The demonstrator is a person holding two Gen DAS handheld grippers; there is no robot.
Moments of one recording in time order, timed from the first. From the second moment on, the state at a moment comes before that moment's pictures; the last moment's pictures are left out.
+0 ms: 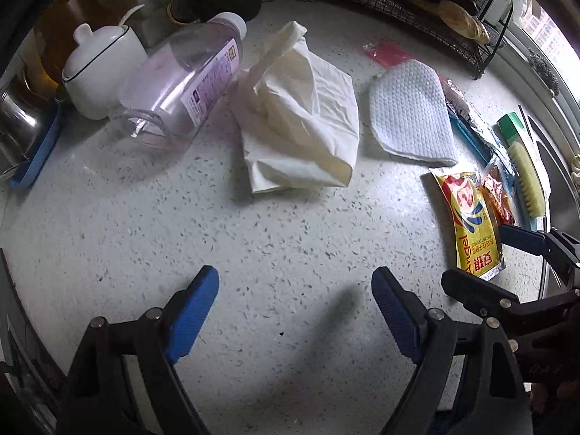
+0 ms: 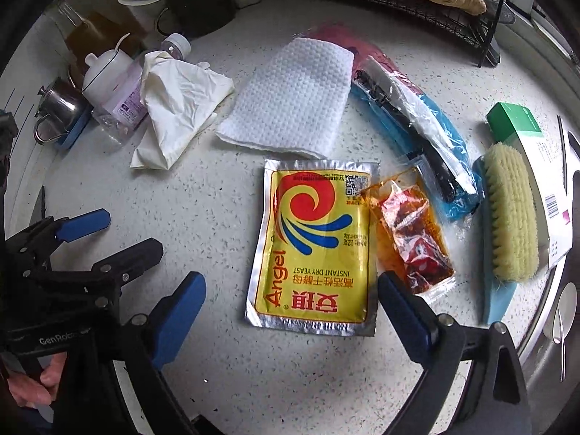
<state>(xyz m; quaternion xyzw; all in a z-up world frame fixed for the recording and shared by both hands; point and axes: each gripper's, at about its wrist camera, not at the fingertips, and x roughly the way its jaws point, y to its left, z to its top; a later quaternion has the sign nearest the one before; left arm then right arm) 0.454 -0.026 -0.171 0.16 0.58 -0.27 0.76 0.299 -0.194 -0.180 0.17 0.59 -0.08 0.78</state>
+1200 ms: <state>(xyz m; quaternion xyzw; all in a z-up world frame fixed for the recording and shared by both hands) 0.505 -0.062 -0.150 0.16 0.55 -0.32 0.75 0.318 -0.210 -0.116 0.13 0.54 -0.12 0.82</state>
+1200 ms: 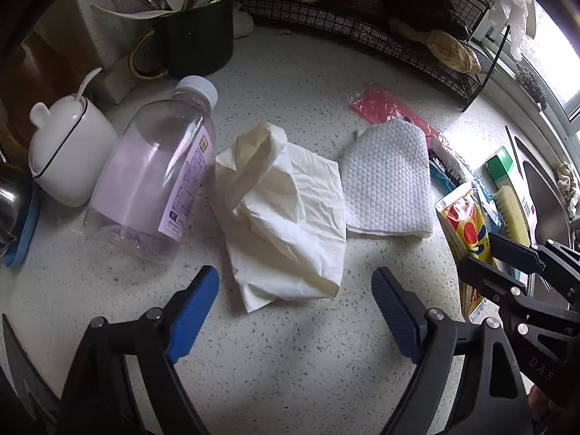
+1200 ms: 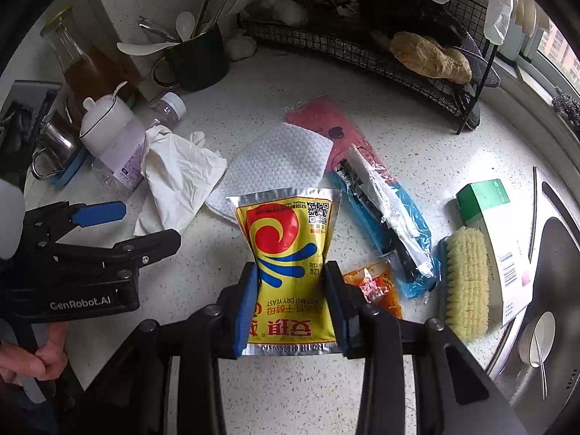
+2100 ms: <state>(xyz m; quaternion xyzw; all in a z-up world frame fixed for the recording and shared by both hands) 0.460 -0.064 -0.155 0.13 0.55 -0.31 0.76 0.309 -0.207 -0.117 0.12 0.53 -0.07 0.84</state>
